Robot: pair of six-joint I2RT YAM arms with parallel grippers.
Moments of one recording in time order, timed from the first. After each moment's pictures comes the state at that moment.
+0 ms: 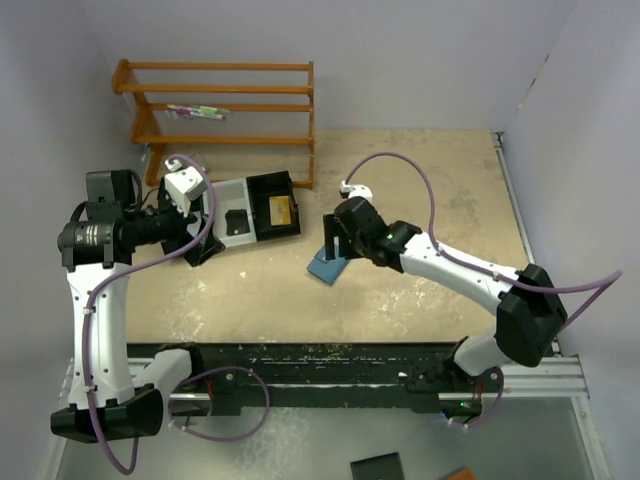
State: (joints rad) left arm 0.12 1.03 1.41 -1.22 0.73 0.58; right arm 0.86 1.48 1.11 -0.46 0.31 0.55
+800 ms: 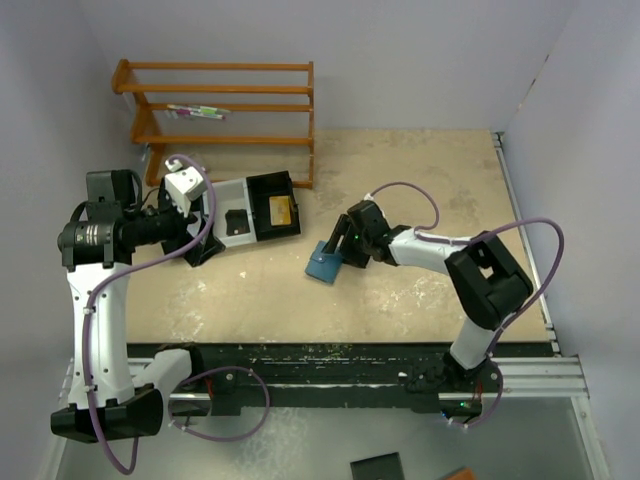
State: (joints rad) left arm 0.12 1.04 1.41 -1.22 0.74 0.58; right arm 0.63 1.73 0.94 -0.12 -0.04 0.94
